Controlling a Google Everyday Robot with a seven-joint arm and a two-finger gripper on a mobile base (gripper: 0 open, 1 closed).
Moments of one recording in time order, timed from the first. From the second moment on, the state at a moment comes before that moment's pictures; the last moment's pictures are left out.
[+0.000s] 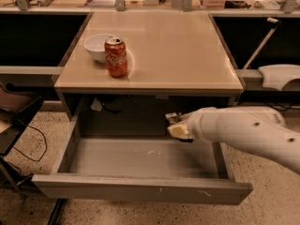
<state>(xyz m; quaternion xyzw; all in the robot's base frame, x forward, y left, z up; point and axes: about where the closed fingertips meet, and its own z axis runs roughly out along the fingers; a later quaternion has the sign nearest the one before) 0.543 -0.107 0.712 -0.32 0.87 0.08 0.38</state>
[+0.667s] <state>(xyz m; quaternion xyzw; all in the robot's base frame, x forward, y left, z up) 0.580 -0.149 0.873 -0.29 0.85 0.06 0.44</state>
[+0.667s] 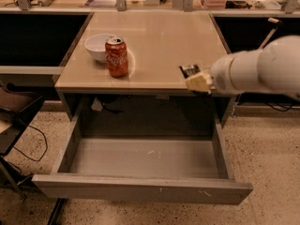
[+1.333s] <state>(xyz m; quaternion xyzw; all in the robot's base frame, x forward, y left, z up) 0.687 -0.119 0.903 -0.30 0.86 0.08 0.41</state>
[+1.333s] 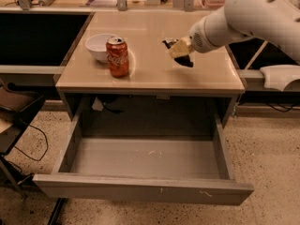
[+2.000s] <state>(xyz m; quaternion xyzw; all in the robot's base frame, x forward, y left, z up) 0.748 -0.094 0.805 -0.30 0.88 0.12 0.35</state>
